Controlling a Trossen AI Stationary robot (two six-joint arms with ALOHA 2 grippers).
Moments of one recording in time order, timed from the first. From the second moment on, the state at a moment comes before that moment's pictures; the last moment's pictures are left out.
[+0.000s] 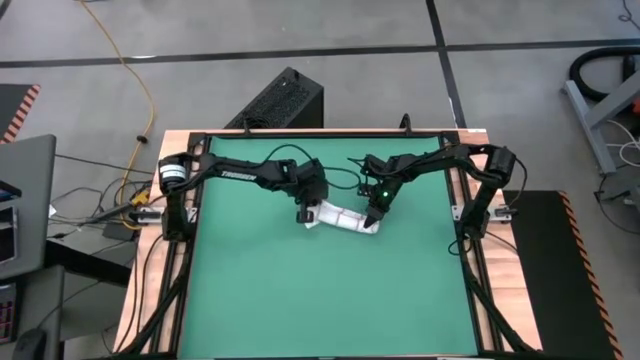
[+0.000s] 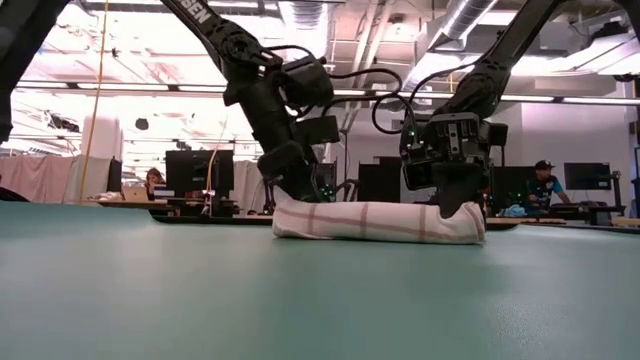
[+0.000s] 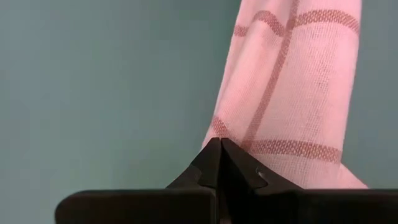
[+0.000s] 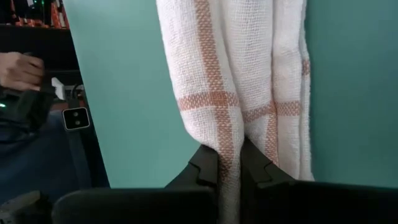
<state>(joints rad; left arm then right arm) 0.29 1.92 1.21 -0.36 0.07 0.37 -0.46 1.74 0.80 -0.47 -0.79 0.11</state>
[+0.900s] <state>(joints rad) -0.09 1.84 1.05 -0.19 -0.19 0.28 -0.46 1.74 0.80 -0.47 -0.84 0.06</state>
